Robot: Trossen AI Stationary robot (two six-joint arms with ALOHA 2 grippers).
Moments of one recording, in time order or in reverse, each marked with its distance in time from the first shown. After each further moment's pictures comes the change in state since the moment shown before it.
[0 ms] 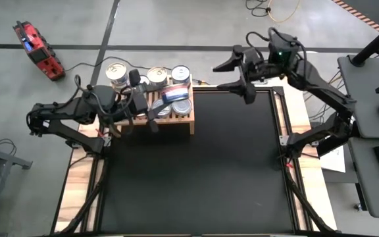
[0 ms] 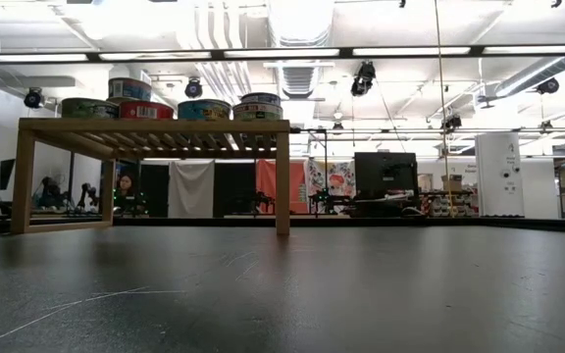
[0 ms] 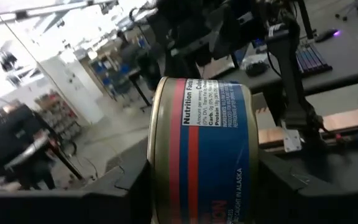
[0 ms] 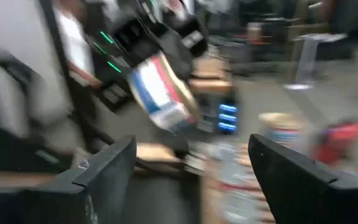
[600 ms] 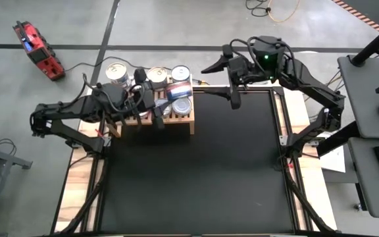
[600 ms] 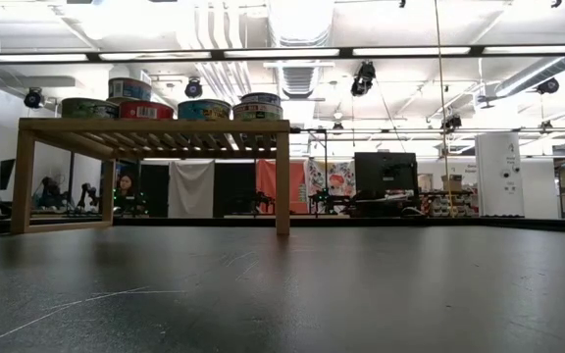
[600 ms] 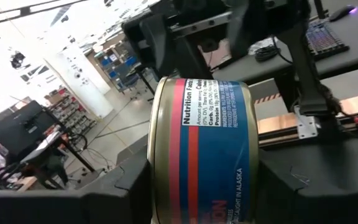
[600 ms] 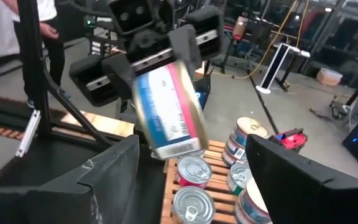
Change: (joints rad) left arm 0.055 0.036 0.000 -0.001 0.010 0.030; right arm 0.132 0.145 0.229 -0.180 0.223 -0.290
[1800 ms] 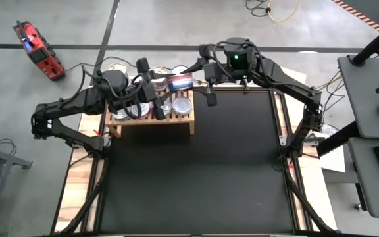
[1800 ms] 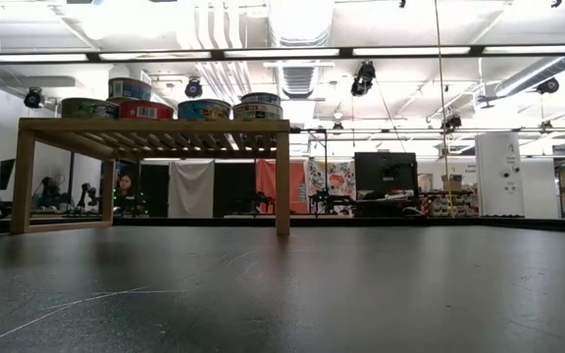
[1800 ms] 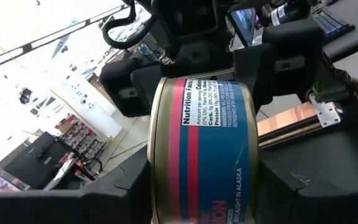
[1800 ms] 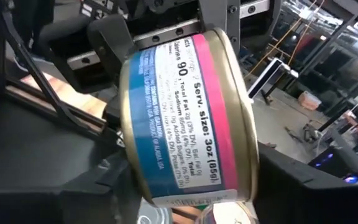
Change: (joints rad) left arm 0.153 0.003 0.000 0.042 0.198 0.195; right arm 0.011 0.219 0.149 0.033 0.033 -0.259
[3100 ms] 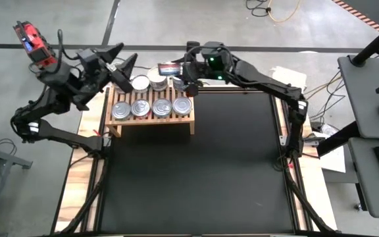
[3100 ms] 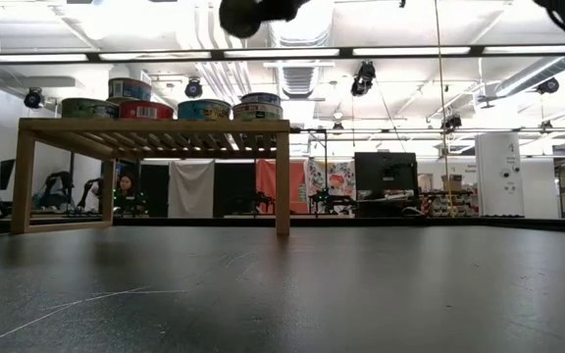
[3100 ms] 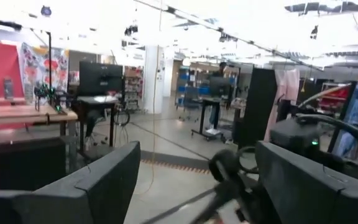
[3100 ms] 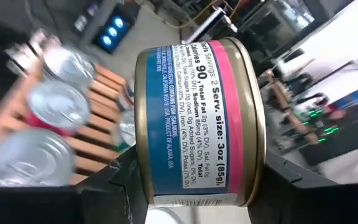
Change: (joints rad) left arm 0.008 -0.211 0.002 0.065 -0.387 -0.639; right arm -0.049 0.161 -0.001 0.128 0.321 -0.210
